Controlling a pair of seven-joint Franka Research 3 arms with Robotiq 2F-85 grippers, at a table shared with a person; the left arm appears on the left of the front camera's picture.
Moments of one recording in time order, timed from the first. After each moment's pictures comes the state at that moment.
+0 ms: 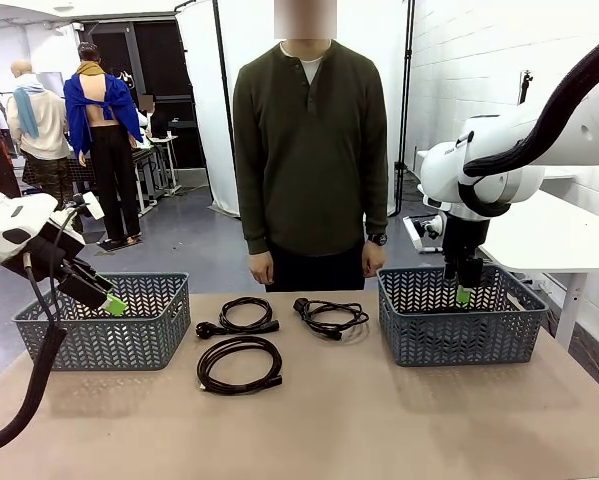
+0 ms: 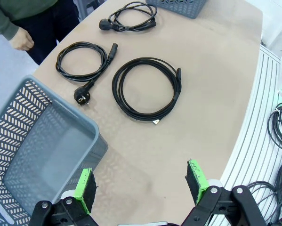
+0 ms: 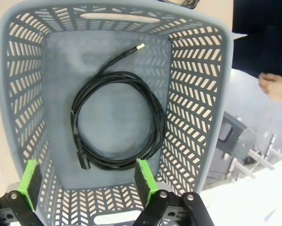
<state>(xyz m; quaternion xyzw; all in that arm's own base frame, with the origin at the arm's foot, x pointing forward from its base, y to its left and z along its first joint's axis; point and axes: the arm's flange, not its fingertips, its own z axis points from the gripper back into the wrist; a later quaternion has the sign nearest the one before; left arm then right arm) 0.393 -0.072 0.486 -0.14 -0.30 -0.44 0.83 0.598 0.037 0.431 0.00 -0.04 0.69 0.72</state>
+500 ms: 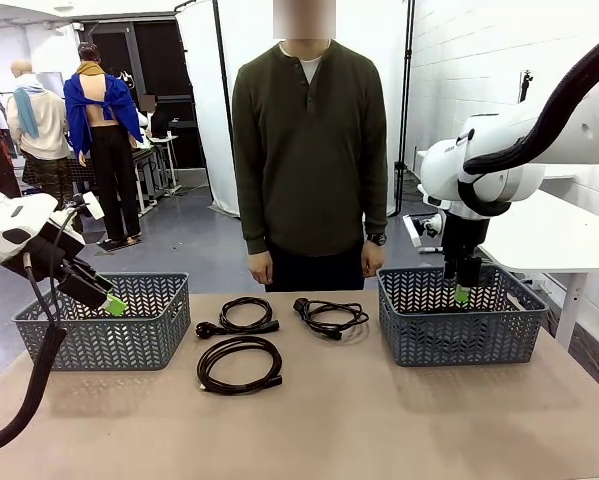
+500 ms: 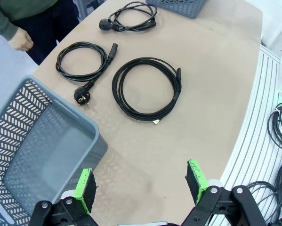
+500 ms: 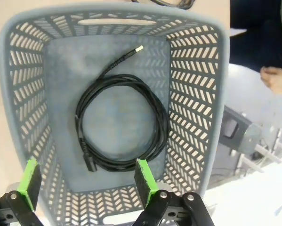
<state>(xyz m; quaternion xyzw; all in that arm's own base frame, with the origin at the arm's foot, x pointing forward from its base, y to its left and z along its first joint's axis) 0.393 -0.072 0.486 -0.14 -0.30 -0.44 0.83 0.593 0.040 0.440 0.02 -0.04 0.66 0.75</state>
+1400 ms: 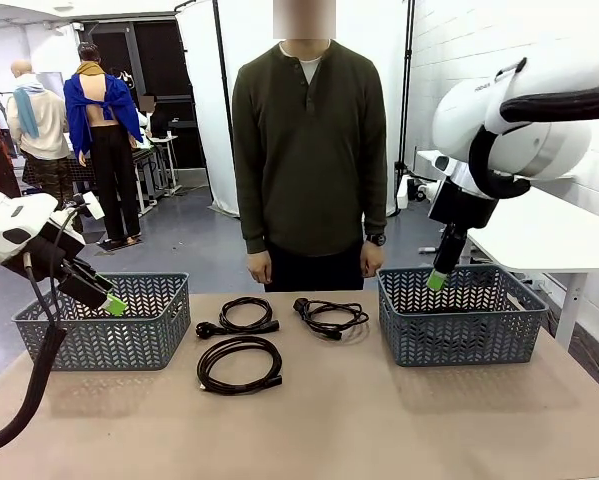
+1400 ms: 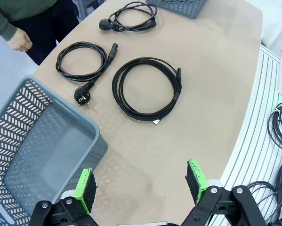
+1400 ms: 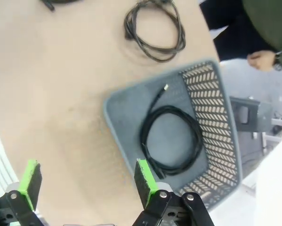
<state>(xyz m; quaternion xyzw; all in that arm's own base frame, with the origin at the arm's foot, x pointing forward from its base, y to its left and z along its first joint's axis) 0.393 -0.072 0.486 -0.14 -0.30 -0.44 0.83 0.462 0.088 0.505 0.09 -0.14 0.54 0.83</state>
